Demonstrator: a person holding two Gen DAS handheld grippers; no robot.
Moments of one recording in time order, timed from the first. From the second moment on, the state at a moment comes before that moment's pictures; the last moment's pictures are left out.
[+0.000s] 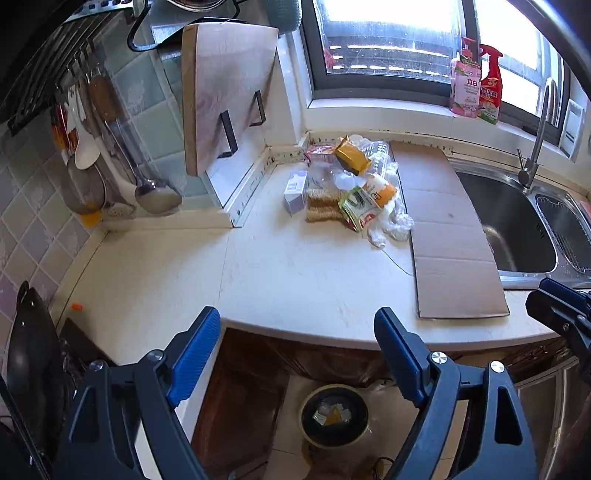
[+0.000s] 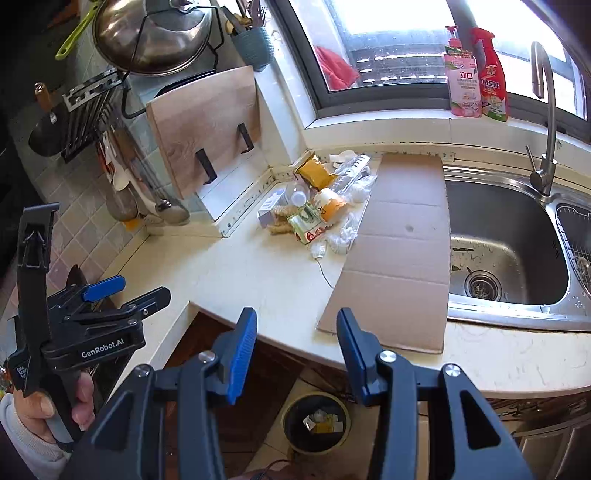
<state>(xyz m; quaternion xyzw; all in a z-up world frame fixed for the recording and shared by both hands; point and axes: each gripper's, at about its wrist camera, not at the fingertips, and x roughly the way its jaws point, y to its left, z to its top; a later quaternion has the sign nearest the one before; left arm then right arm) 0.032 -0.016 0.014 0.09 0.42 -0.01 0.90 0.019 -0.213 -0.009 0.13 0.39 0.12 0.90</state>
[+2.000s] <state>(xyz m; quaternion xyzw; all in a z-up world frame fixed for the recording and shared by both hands) 0.392 -0.021 -0.098 0.07 0.52 0.06 0.85 0.380 -0.204 -0.041 0.12 0.49 0.25 0.83</state>
